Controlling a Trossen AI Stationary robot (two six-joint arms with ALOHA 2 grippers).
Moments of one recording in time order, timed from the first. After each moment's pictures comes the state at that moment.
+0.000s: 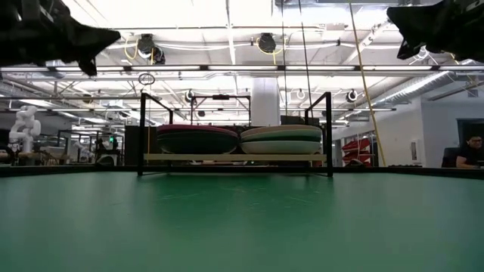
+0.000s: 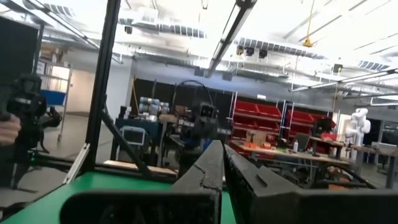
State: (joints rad) left arm 0.35 0.00 0.08 0.17 0.24 -0.09; right arm 0.05 0.00 0.02 0.35 0.03 -0.17
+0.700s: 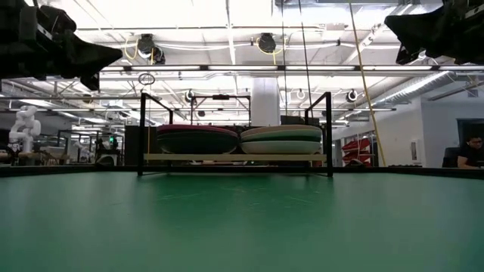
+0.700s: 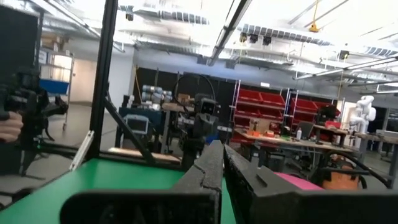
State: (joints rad) left arm 0.30 0.01 0.01 0.15 0.24 -0.08; right arm 0.05 0.00 0.02 0.29 0.03 -0.16
